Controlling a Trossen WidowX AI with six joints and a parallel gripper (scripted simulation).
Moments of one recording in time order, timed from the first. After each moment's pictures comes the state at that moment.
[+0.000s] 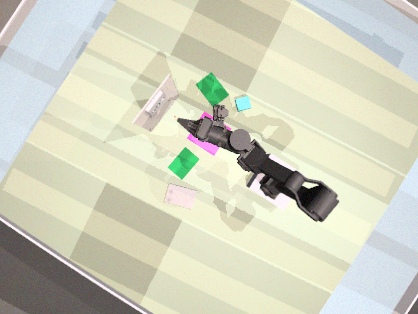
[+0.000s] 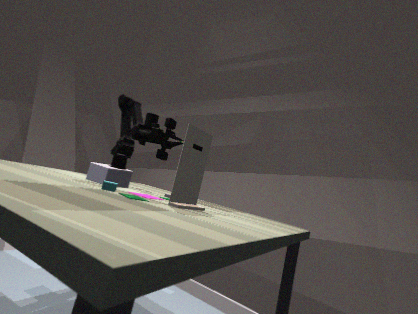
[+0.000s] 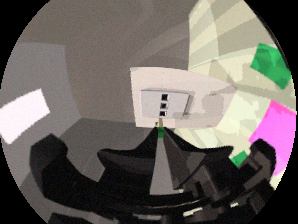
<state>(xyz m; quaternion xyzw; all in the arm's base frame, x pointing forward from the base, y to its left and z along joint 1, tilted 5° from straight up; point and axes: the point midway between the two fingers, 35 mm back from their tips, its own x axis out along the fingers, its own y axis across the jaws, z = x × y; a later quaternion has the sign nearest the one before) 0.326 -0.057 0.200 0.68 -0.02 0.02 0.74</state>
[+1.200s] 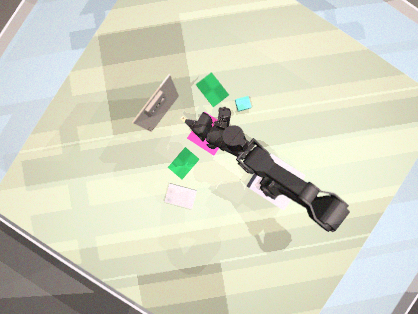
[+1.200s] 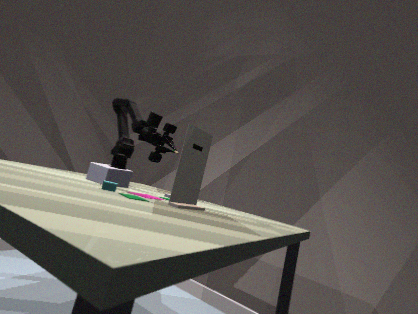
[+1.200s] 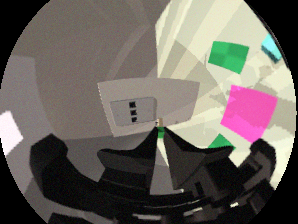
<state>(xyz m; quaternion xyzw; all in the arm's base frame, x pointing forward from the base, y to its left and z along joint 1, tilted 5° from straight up) 0.311 -0.065 0.164 0.71 0.06 -0.13 0.69</state>
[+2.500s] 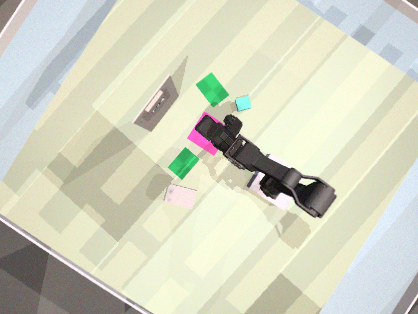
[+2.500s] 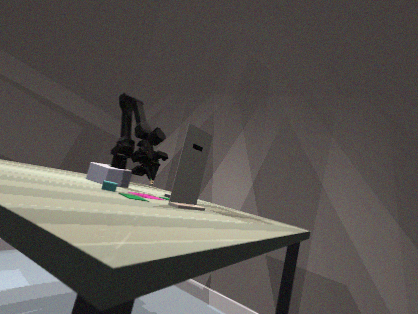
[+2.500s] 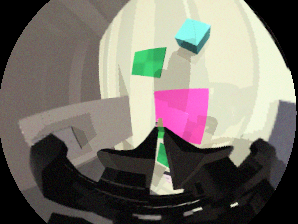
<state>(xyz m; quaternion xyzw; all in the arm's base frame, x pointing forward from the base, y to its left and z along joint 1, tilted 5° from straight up) 0.262 -0.082 0.032 0.66 0.19 -0.41 0.60</state>
